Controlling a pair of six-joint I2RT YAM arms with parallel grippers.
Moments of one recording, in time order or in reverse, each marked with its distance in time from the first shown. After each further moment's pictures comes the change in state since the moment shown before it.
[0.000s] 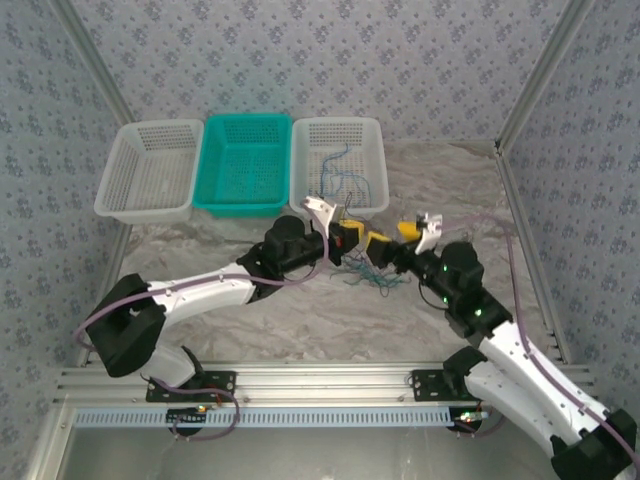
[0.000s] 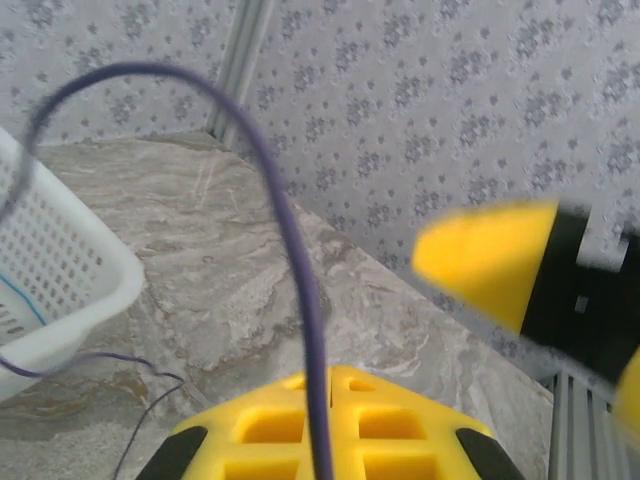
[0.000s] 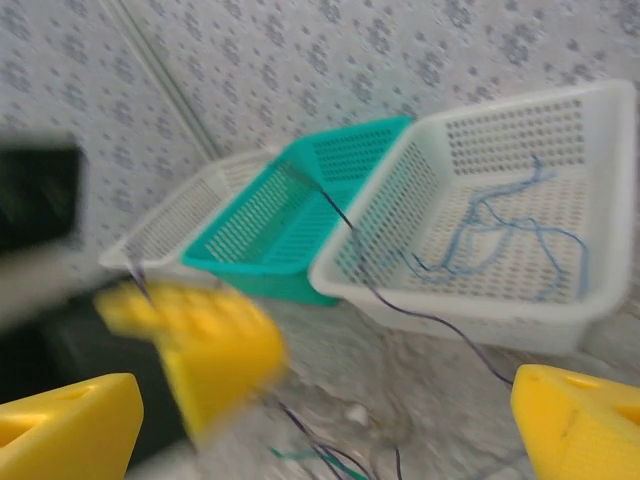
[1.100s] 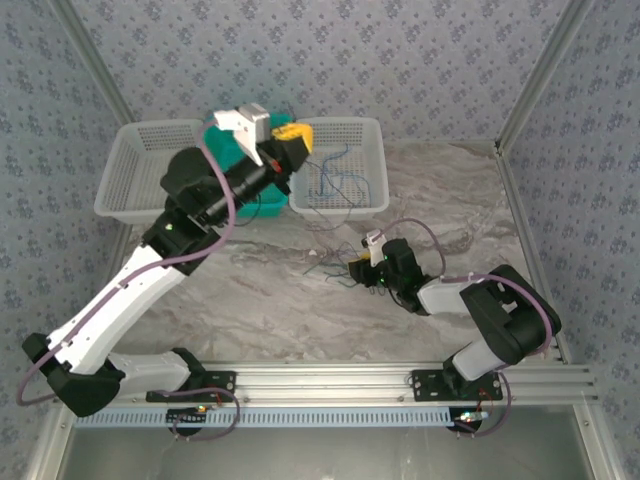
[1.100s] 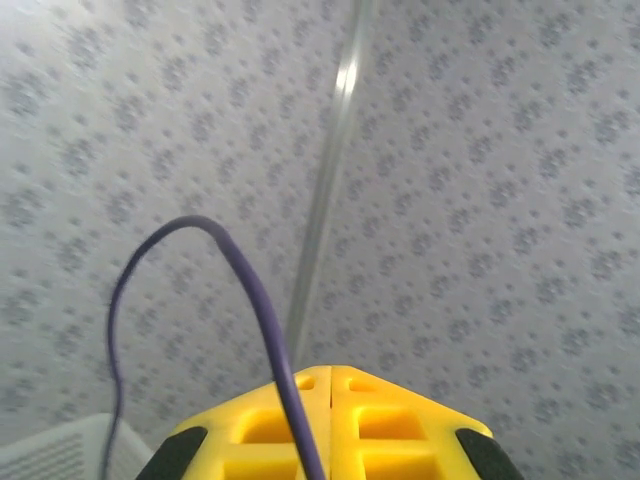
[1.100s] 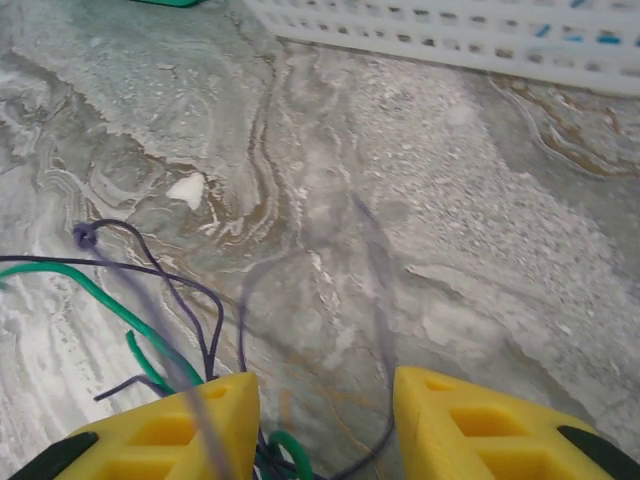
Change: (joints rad) left arm 0.195 -0.263 0.581 -0.516 -0.027 0.157; right arm 0.004 0.856 -0.068 0.481 -0.056 -0.206
